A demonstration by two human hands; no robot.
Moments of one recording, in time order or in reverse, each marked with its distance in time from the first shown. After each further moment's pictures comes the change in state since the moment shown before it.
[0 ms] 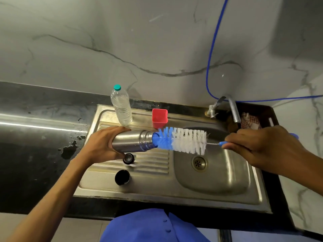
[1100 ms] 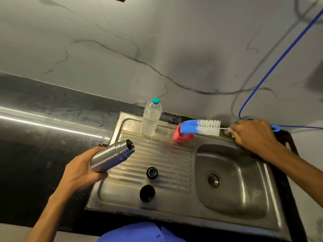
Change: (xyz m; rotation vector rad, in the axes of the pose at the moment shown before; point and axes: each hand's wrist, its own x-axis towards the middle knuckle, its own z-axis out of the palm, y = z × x) left_hand -0.114 -0.145 -0.026 -0.266 0.133 -0.368; right_hand 0.168 -0.015 0.072 -0.666 -0.313 0.313
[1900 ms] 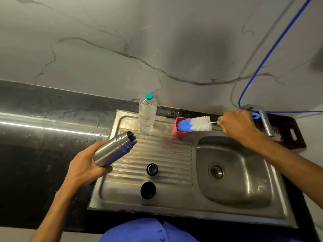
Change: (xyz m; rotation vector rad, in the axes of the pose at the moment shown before) left_hand 0.020 0.026 0.004 -0.013 -0.009 0.000; right_hand 0.031 -0.031 0.019 -0.059 -0.088 -0.012
